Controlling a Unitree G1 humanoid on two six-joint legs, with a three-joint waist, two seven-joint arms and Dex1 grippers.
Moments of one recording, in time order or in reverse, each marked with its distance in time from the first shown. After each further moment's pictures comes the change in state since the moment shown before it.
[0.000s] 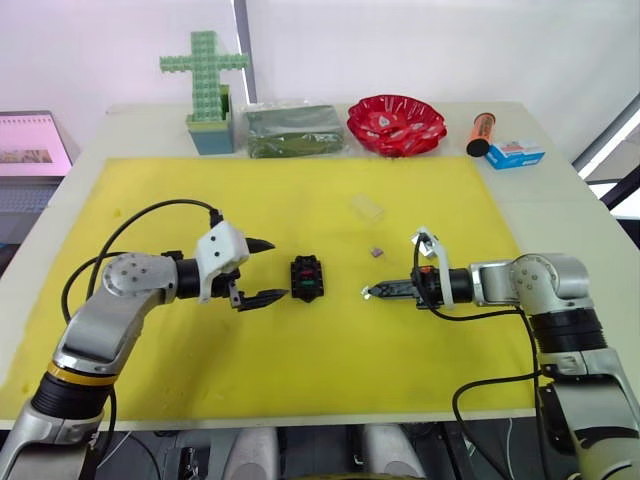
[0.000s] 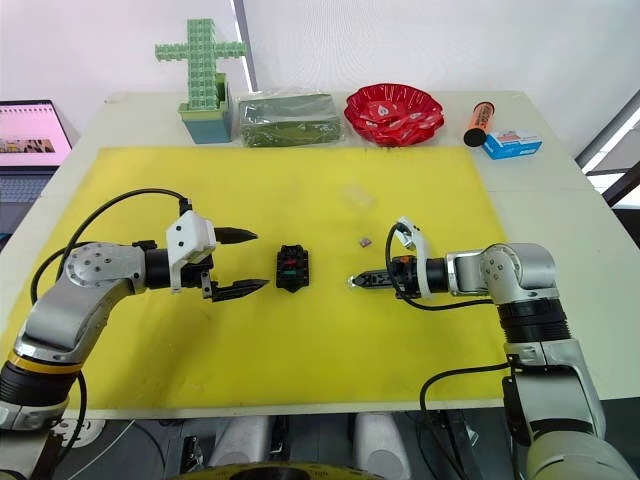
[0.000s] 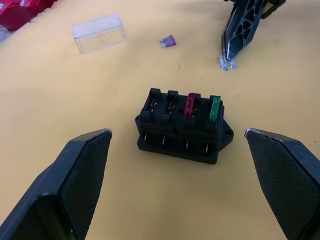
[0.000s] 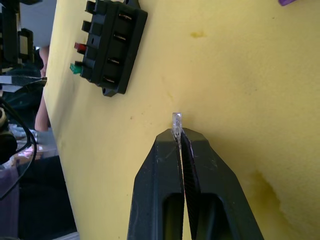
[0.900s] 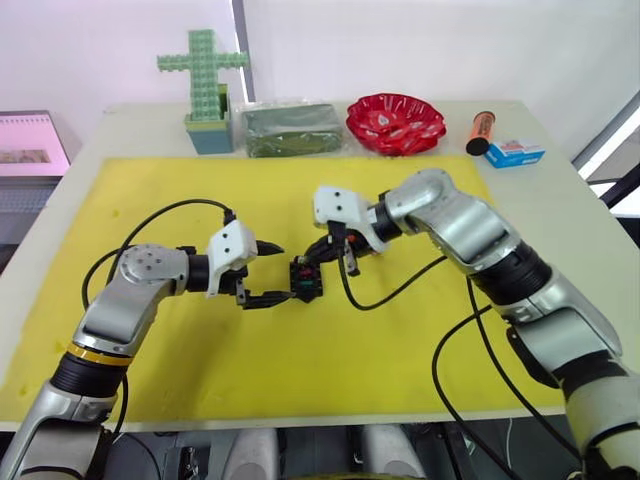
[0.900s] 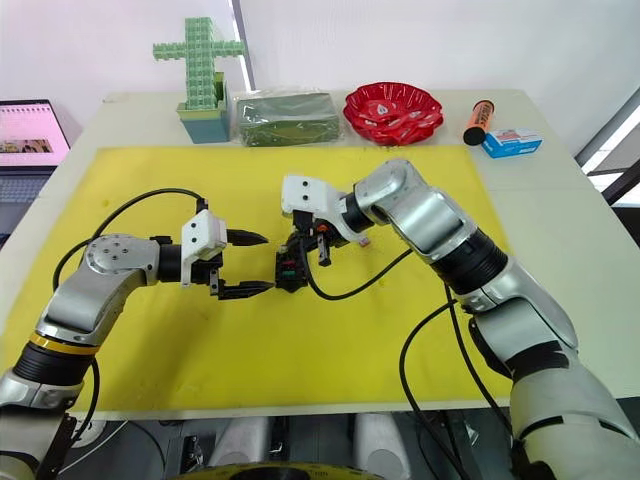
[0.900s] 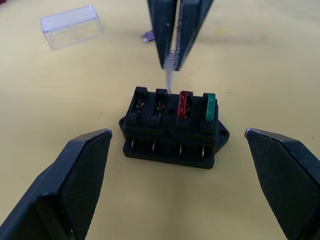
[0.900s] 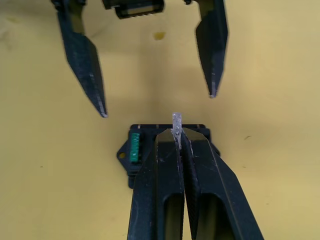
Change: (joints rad) left arm -0.093 -0.030 -0.073 0.143 0.023 -0.052 -0.109; right arm -0.446 0.072 0.558 -0.091 -0.570 -0.699 0.386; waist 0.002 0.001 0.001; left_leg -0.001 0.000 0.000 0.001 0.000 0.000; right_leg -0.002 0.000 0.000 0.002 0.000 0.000
